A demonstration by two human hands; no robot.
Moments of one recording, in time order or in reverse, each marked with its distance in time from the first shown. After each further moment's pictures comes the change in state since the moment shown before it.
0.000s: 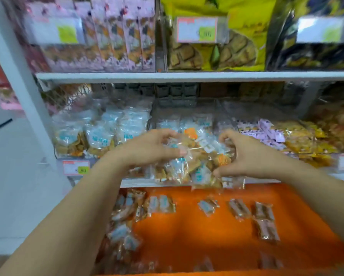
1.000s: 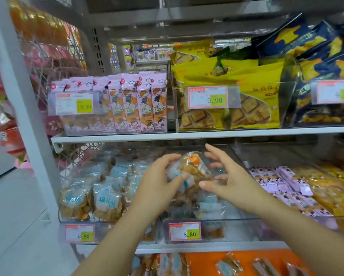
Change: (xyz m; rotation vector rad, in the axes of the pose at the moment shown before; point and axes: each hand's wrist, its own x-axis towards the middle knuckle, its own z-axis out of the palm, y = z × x) left_hand 0.045 0.000 -0.019 0.030 0.623 0.177; right_hand 0.092 -0.023 0.005 0.544 0.259 -0.319
